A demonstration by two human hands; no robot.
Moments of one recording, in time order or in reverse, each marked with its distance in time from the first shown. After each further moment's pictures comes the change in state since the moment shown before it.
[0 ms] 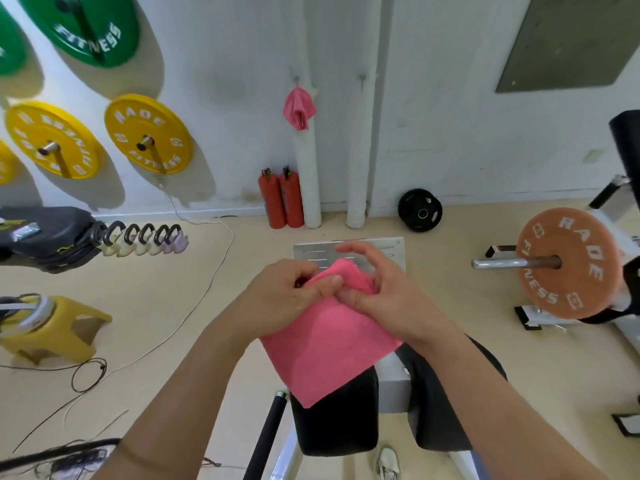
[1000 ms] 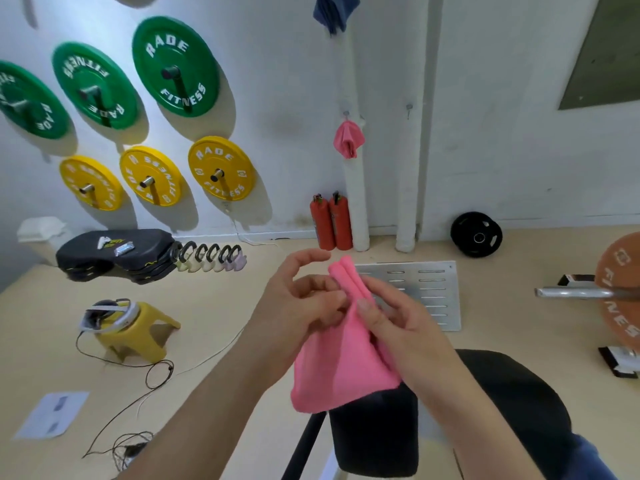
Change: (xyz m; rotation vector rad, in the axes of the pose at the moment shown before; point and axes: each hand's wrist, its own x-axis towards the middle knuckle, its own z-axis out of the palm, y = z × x) left_hand -0.066 0.038 0.001 -0.932 0.272 -0.093; right_hand -0.059 -0.035 0.038 0.219 0.044 -0.024
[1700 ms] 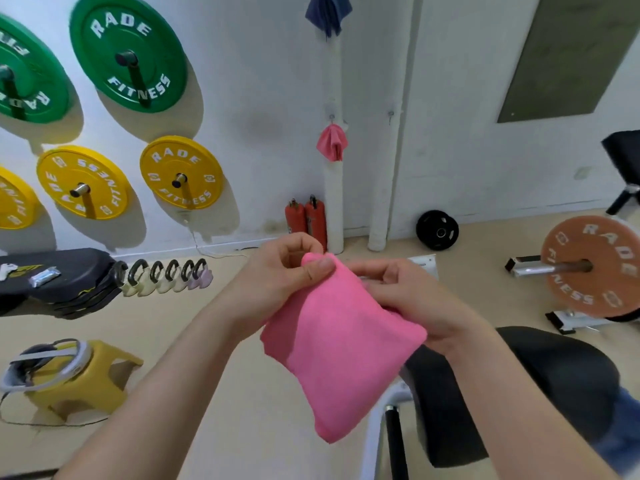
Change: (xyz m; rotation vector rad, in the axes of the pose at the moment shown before) left_hand 0.038 0.064 -0.276 0.353 -0.334 0.110; right_hand 0.106 -0.013 0.229 -0.071 -0.108 0.050
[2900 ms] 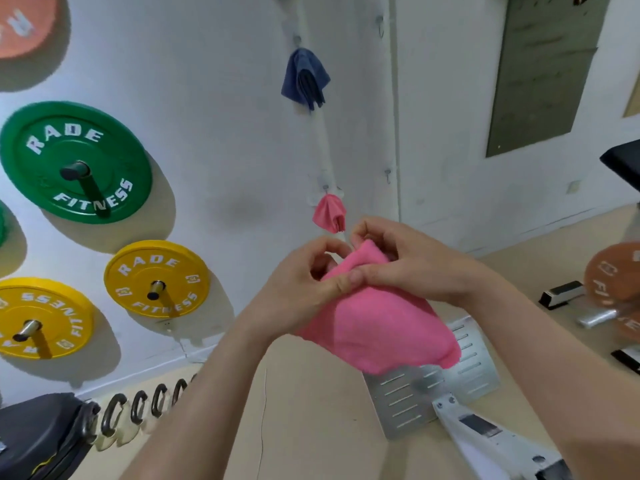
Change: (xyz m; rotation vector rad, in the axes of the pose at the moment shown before) left_hand 0.302 0.010 -0.174 0.327 -0.172 0.304; right_hand 0.317 -0.092 -0.086 -0.463 0.221 -0.256
